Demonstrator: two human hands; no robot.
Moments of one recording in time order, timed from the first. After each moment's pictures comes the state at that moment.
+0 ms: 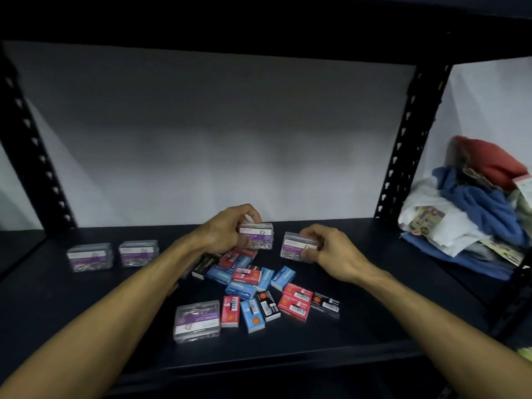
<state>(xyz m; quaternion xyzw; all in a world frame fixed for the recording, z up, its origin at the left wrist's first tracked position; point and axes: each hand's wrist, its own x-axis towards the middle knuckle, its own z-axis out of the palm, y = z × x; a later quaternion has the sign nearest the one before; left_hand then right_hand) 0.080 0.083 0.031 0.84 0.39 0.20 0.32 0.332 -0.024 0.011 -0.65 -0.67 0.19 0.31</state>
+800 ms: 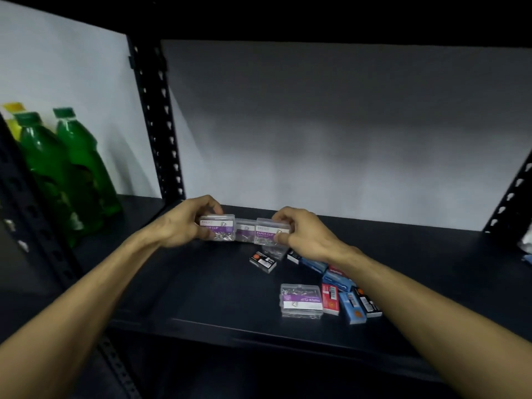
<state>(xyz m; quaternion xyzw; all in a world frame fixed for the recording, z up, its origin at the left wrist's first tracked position) -0.177 0.047 0.032 0.77 0.51 0.27 0.27 0.111 0.027 0.030 -0.52 -0.78 0.24 0.26</state>
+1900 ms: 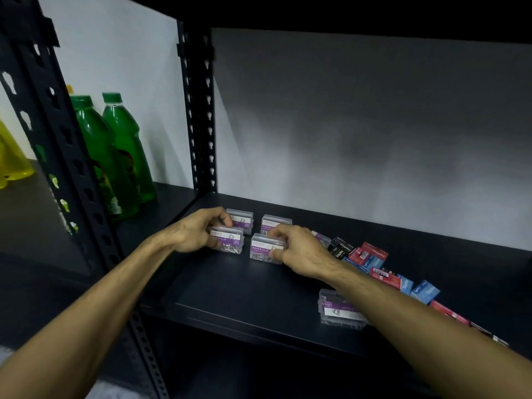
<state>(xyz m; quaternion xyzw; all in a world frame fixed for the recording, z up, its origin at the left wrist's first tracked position) -0.232 0.050 -0.004 0.74 0.55 0.24 0.31 0.033 0.038 -0.007 -0.52 -0.81 0.21 0.19</state>
